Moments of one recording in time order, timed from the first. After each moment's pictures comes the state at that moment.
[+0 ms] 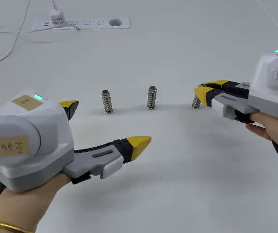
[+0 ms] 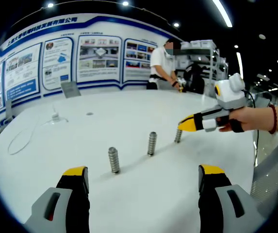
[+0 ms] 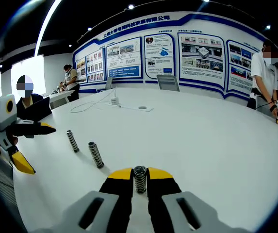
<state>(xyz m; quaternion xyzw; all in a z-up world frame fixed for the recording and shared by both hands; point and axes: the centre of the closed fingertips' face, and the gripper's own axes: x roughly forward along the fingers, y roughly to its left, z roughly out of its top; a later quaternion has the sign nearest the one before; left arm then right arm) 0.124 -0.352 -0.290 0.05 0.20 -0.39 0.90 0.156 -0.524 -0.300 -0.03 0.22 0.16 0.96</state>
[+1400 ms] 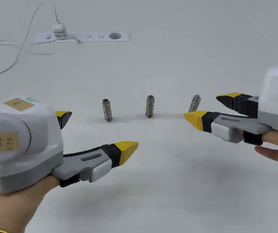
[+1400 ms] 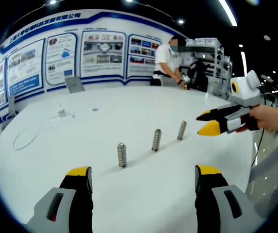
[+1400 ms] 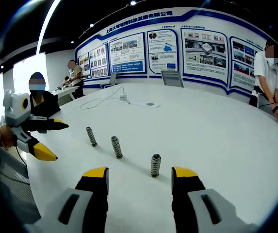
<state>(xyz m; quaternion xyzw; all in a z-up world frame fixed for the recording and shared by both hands) 0.119 -0.331 -0.282 0.04 0.22 -0.38 0.90 0.105 -0.509 -0.278 -0.03 0.25 0.17 0.95</state>
